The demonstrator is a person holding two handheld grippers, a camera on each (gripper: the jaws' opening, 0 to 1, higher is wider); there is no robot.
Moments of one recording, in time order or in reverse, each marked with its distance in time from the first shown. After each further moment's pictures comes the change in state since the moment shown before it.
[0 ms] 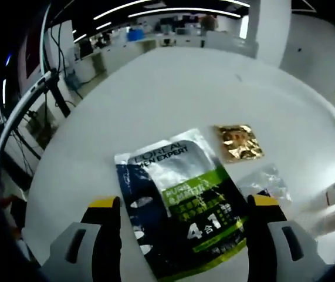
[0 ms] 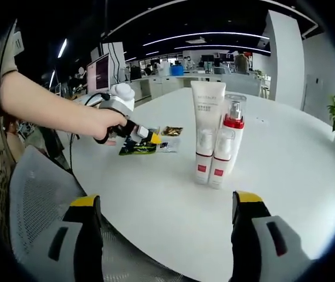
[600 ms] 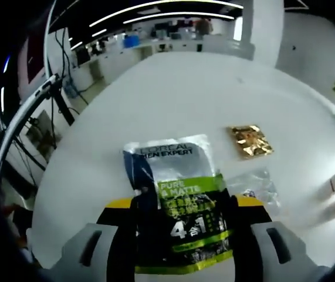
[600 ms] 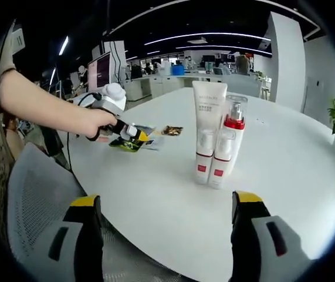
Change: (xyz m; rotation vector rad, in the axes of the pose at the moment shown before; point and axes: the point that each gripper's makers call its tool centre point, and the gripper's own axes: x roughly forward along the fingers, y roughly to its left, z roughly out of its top) left arm -0.002 0.029 0.002 0.039 -0.032 -0.002; right arm 0.000 0.001 0.000 -0.019 0.006 -0.004
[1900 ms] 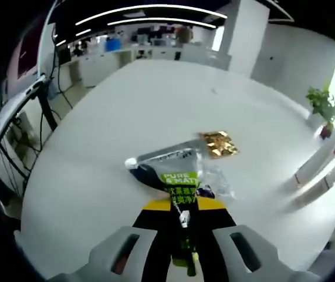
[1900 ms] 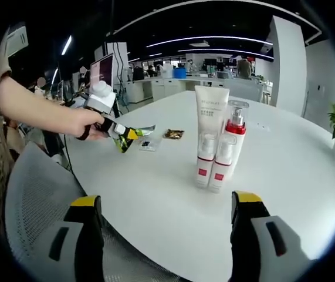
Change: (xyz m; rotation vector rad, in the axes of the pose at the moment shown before) left arm -0.042 -0.023 0.002 -0.016 -0.058 -0.247; right arm -0.002 0.002 0.006 -0.019 -0.029 0.004
